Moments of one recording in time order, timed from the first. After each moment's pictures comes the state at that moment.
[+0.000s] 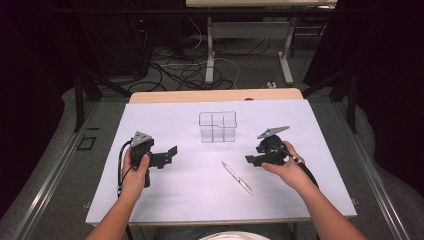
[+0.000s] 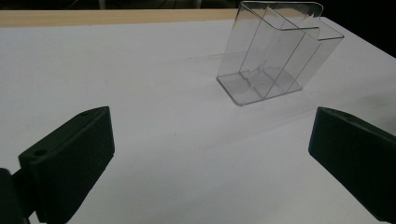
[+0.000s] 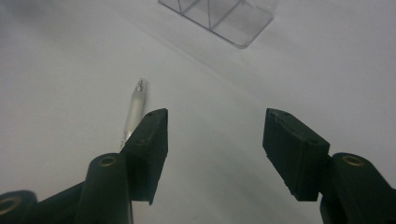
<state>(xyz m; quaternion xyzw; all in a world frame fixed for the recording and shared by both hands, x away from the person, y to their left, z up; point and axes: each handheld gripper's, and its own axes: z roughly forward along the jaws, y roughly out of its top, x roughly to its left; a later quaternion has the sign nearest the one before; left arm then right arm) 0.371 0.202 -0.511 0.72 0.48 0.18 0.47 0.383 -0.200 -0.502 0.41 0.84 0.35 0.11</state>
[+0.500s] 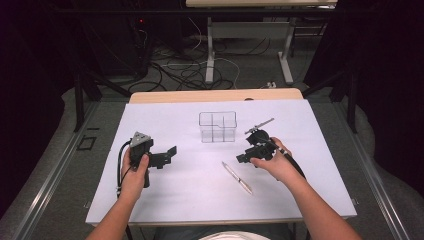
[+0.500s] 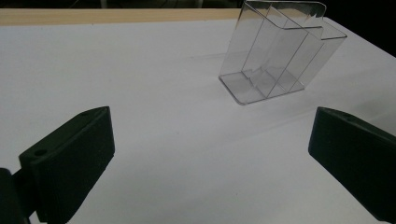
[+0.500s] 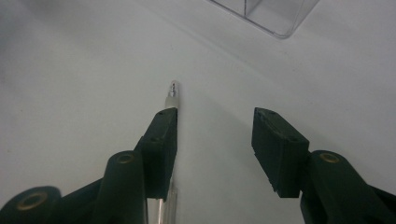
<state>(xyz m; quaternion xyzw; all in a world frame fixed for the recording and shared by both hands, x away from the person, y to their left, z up) 0.371 0.204 -0.512 0.71 0.49 0.18 0.47 0.398 -0.168 -0.495 0.44 0.84 0.31 0.03</state>
